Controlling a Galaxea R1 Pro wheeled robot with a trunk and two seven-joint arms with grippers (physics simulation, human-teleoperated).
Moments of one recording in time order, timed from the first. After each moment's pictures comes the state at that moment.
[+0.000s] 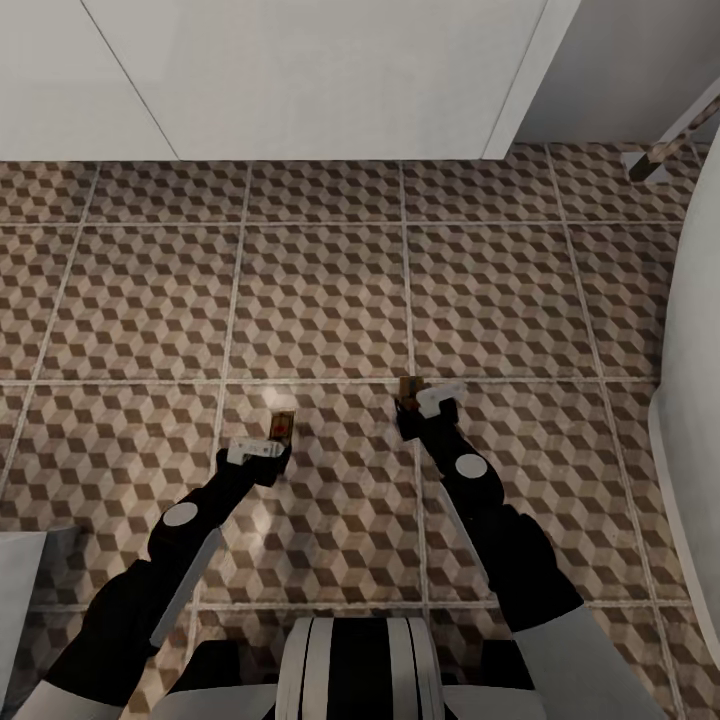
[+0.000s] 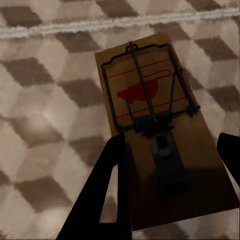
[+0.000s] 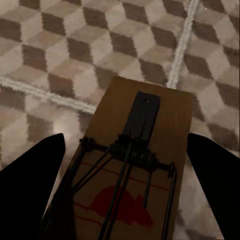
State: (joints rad) left arm -0.47 0.14 -0.25 -1.47 0.17 0.39 0.02; right arm -0.66 0.07 0.30 -1.37 0.16 0.37 -0.02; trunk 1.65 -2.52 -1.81
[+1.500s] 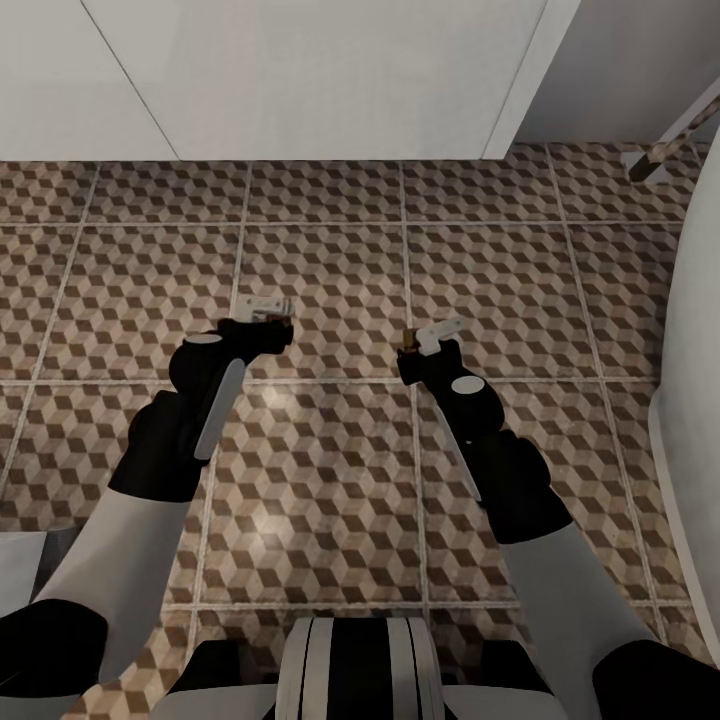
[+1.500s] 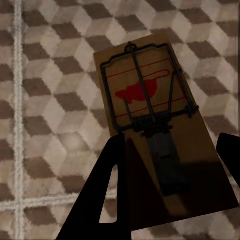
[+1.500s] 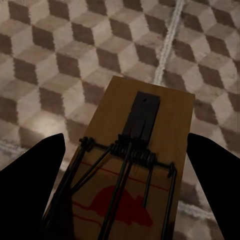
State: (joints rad) left arm -1.02 0.00 -0.24 -1.42 0.16 0.87 0.22; right arm -0.90 0.09 0.30 -1.38 0.17 0.67 -0.01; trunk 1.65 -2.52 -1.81
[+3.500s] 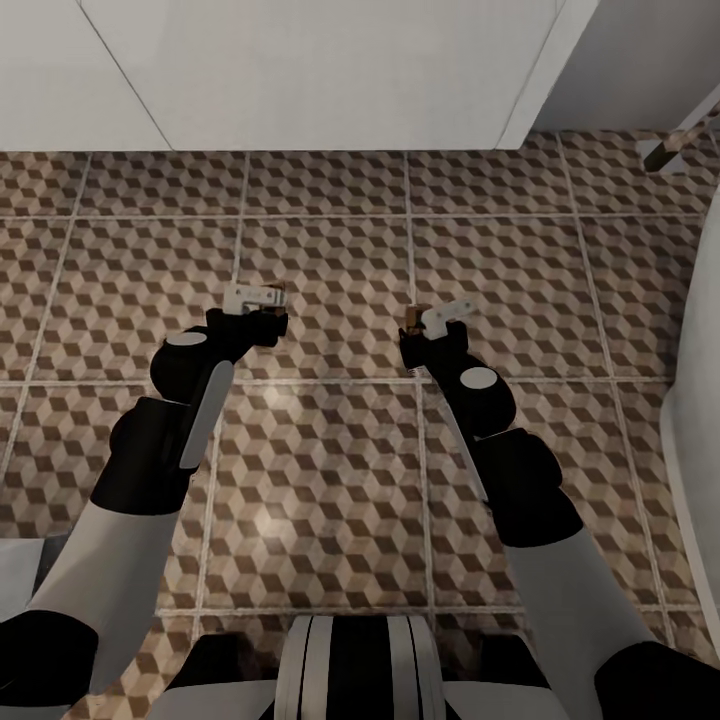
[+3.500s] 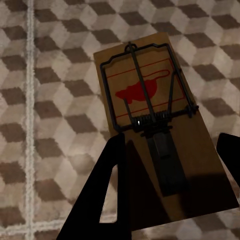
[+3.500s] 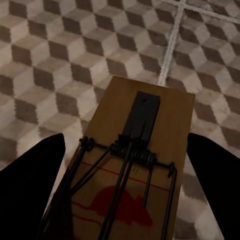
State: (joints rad) left arm -1.00 0.02 -0.25 -1.54 0.16 0.87 0.22; right arm -0.90 0.09 0.30 -1.49 0.18 0.67 -0.02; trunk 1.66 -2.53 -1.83
